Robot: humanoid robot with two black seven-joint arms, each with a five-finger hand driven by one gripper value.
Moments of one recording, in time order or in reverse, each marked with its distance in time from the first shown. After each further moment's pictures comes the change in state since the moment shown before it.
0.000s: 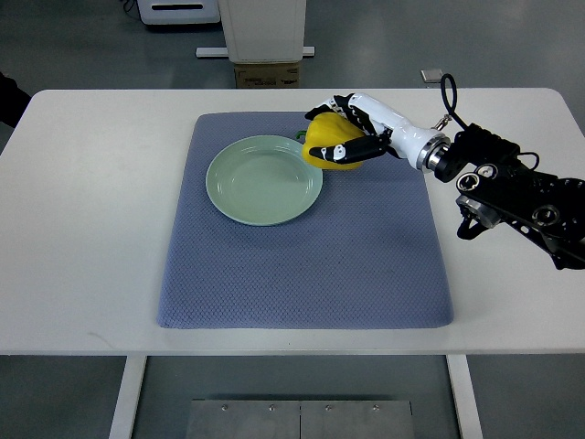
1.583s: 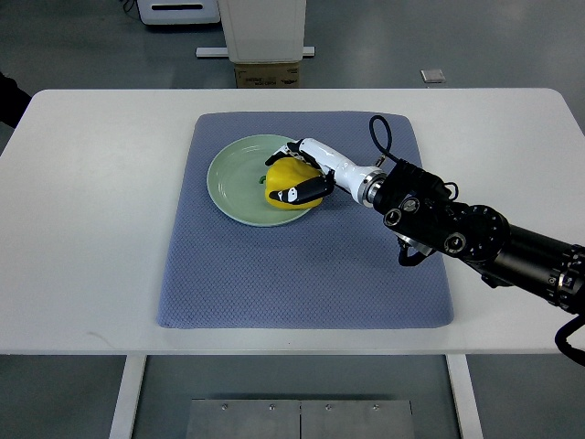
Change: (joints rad) left arm 0.000 0.000 0.000 0.000 0.000 0.000 0.000; right arm -0.015 0.249 -0.147 -0.232 -0.011 -0.049 -0.034
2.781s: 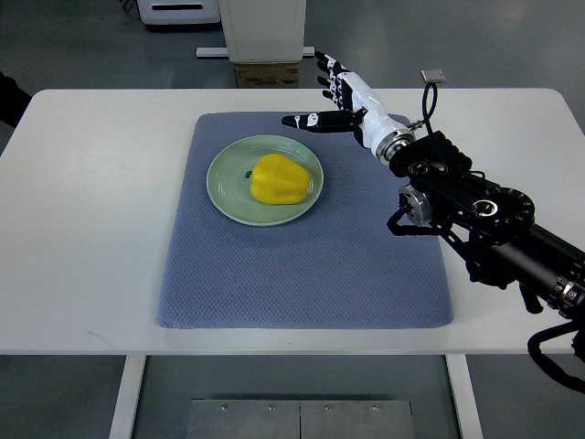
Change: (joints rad) left arm 0.000 0.000 0.000 0.000 0.000 0.000 0.000; right arm -0.113 0.000 0.516 0.032 0.089 -0.045 0.001
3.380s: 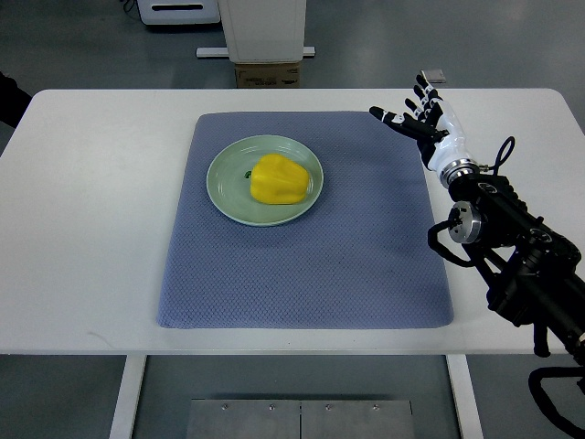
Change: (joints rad) left arm 0.000 0.000 0.000 -0.001 0.000 0.000 0.000; right arm -0.221 -0.025 0.423 0.000 0.002 -0.001 0.001
